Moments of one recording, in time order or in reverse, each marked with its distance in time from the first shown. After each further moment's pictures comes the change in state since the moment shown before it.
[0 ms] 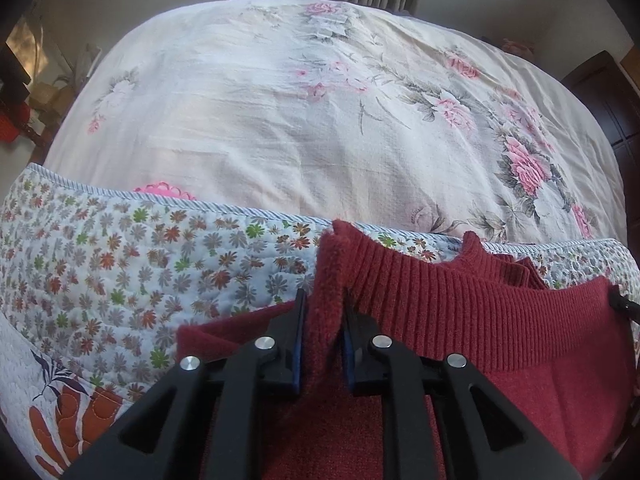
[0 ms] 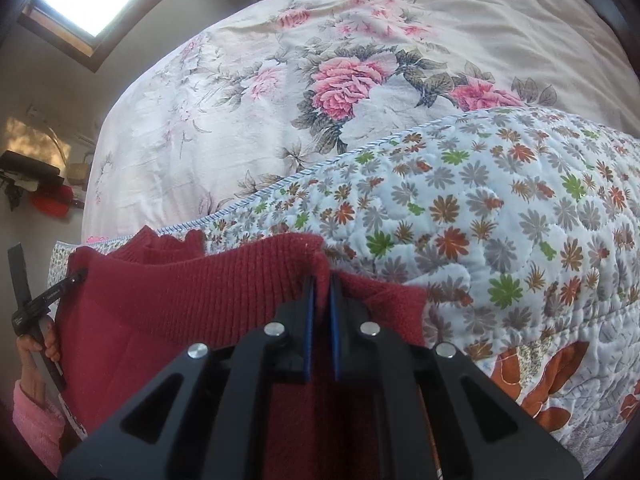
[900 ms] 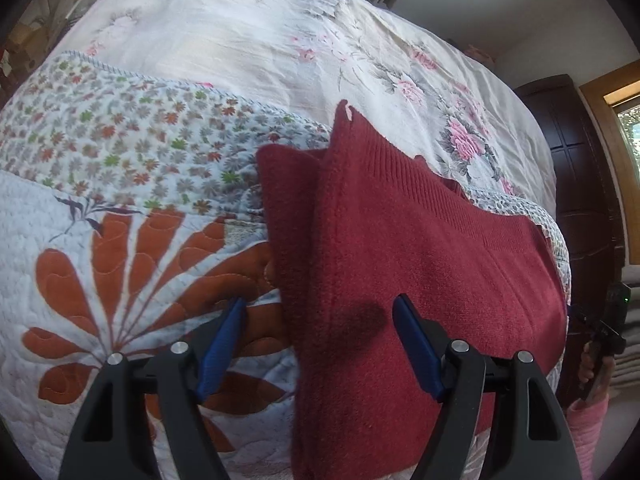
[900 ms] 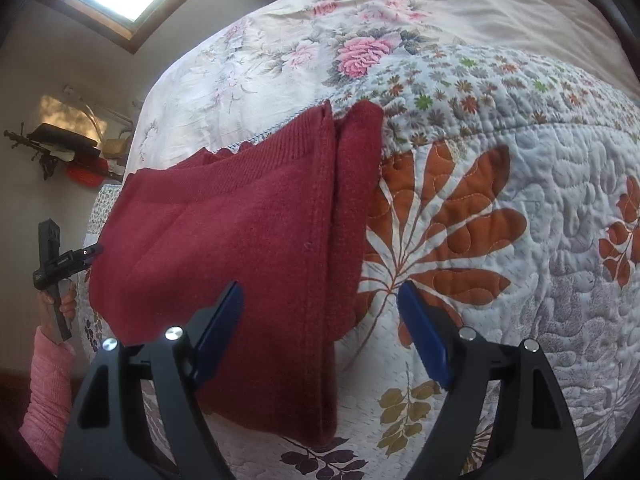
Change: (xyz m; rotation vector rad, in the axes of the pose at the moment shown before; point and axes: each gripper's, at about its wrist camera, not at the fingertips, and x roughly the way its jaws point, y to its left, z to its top) left arm -0.077 0.071 -0.090 -0.068 0.086 -0.294; right arm -0.093 -0.023 -0.113 -0.047 0.045 0.127
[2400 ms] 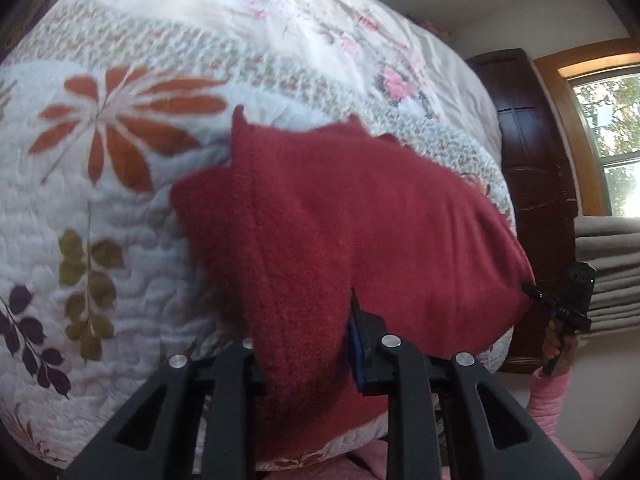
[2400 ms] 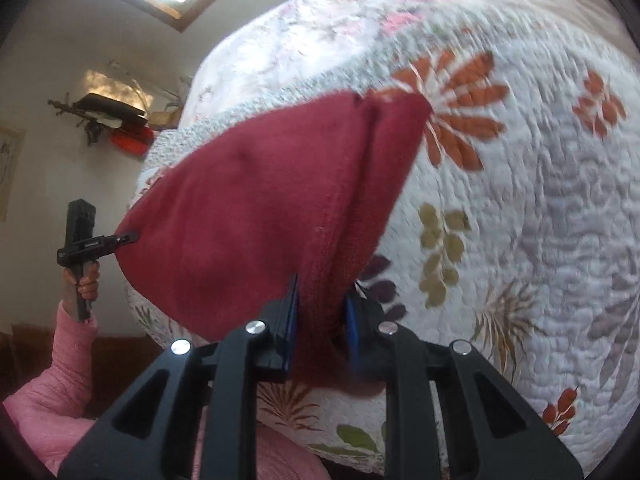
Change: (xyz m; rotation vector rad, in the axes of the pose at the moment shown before) left arm -0.066 -0.037 -0.148 -0.018 0.105 -0.145; right arm -0.064 0.010 -0.138 -0.043 0.064 0.132
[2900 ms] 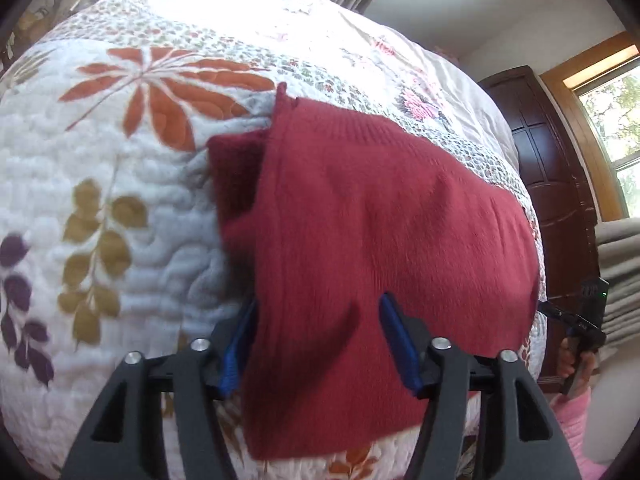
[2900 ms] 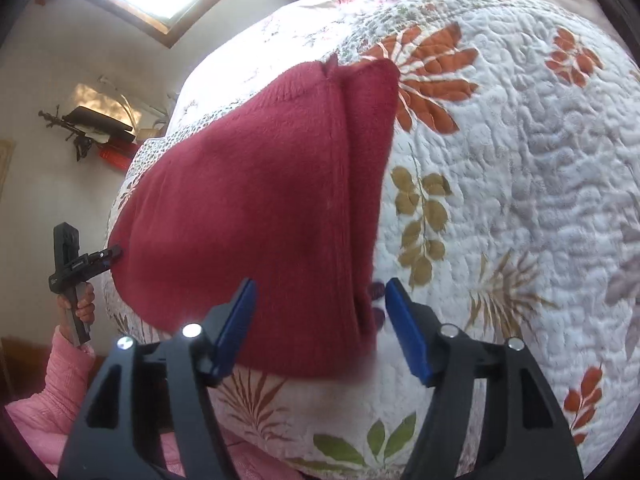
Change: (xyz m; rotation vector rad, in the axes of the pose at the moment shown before) left arm 0.009 0.021 -0.054 0.027 -0.178 0.053; right arm 0.008 -0.007 -0.042 -0.001 -0.102 -0.029
